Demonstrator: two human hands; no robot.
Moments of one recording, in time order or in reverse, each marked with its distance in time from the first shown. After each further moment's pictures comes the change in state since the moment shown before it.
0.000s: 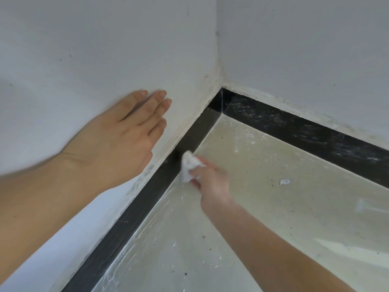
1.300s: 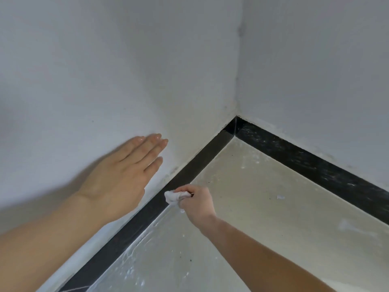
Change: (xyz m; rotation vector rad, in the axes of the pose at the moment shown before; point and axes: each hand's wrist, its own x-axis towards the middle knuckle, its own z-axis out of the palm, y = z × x) left_hand -0.094 0.008 -0.060 -0.164 -0.306 -0.102; right_hand -0.051 0.039 0.002 -0.850 -0.362 -0.320
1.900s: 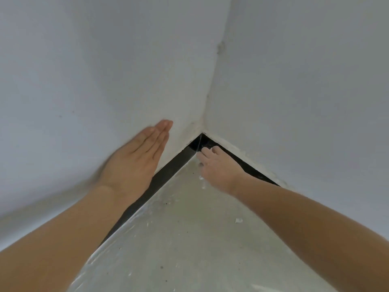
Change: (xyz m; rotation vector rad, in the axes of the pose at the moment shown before) left_hand 0.125 0.031 0.015 -0.110 0.086 -0.209; right_hand 0.065 -0.060 -0.158 -2.048 0.055 -0.588
